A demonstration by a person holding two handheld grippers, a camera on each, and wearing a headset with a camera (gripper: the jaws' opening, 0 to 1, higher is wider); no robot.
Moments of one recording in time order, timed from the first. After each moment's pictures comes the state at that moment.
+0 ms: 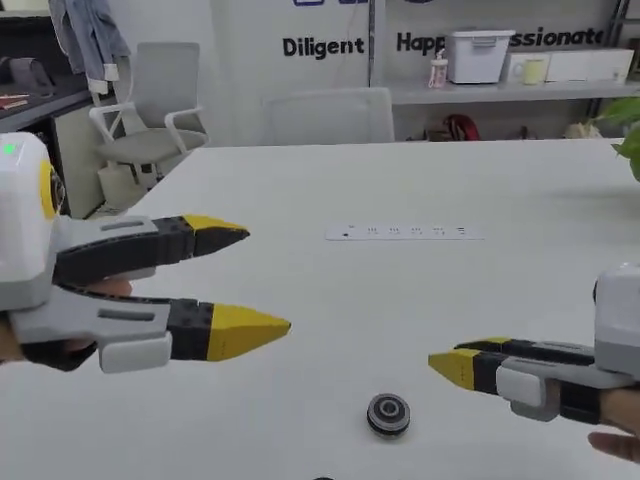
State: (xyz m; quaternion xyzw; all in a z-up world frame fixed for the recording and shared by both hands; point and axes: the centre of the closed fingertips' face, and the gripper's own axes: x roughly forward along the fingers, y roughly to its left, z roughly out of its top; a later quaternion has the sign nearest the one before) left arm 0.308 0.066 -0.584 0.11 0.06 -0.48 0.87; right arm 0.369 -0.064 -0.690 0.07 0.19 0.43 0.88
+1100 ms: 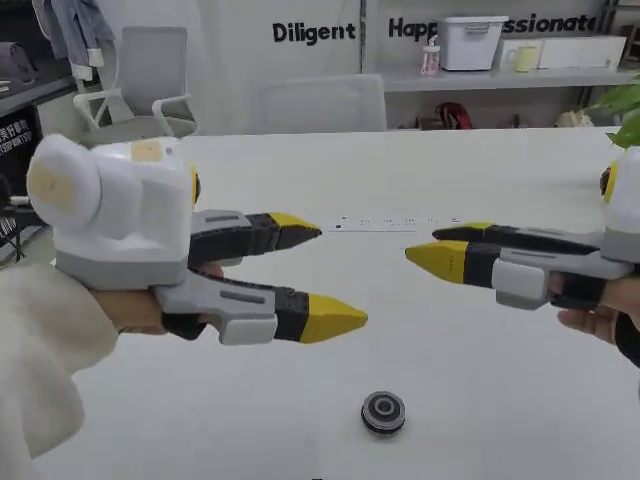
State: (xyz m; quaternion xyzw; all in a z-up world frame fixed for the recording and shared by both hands) left arm 0.352 0.019 -0.639 0.11 0.09 -0.52 0.84; right arm 0.391 -0.036 -0.639 0.06 0.11 0.53 0.84
